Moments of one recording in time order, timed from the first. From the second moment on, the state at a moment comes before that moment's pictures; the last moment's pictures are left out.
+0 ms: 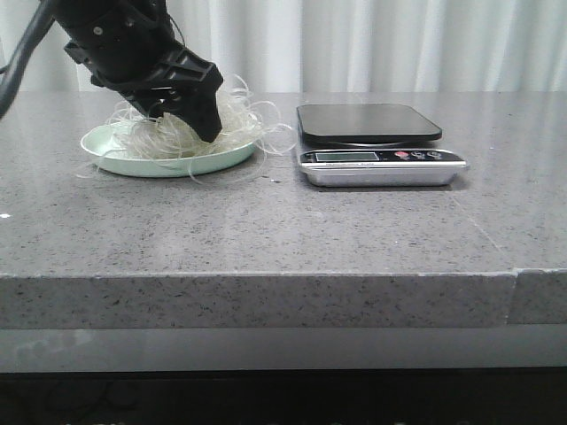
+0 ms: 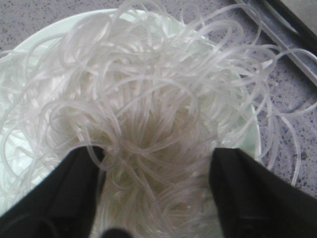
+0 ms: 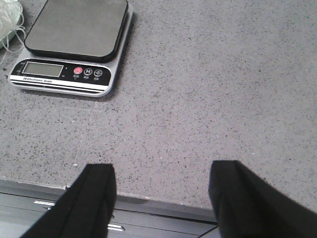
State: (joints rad) left arm -0.46 1.77 -1.34 -0.07 0.51 0.19; right arm 0.06 0.60 -0.80 0.09 0.87 -0.04
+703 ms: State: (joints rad) left arm -0.47 1.77 -1.40 -0.07 0.61 0.19; right arm 0.06 0.60 -0.80 0.09 0.87 -0.04
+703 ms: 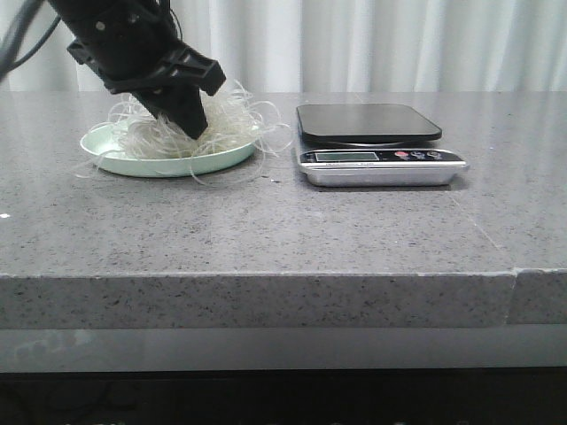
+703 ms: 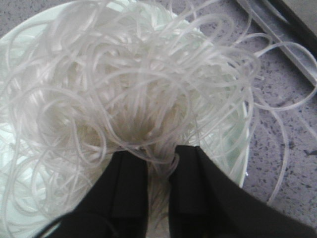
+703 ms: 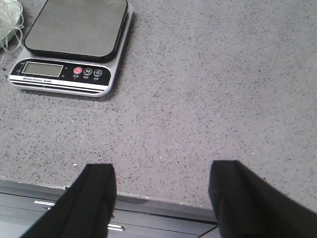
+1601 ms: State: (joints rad) left arm -0.59 1.75 -1.90 -0.07 0.68 0.21; right arm 0.06 0.60 -0.80 0.09 0.87 -0.04
